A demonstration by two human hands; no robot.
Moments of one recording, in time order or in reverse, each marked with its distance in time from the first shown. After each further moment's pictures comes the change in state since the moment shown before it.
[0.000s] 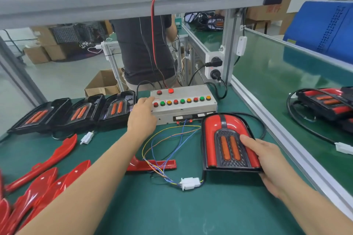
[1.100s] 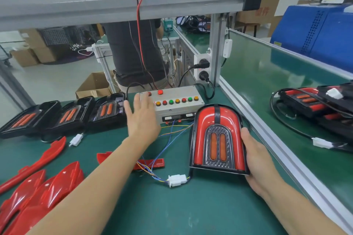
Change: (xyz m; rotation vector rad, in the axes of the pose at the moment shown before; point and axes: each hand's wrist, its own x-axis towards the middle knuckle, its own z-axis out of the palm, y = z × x) left_hand -0.010 0.024 0.025 0.572 0.113 0.124; right_hand -0.002 0.009 -0.005 0.090 0.060 -0.140
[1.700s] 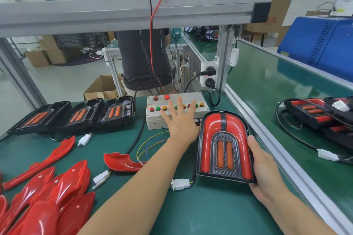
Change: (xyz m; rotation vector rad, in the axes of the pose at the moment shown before) left_hand 0.011 0.082 0.006 -0.275 -0.202 0.015; right_hand -0.001 0.000 -0.004 0.061 -0.020 0.028
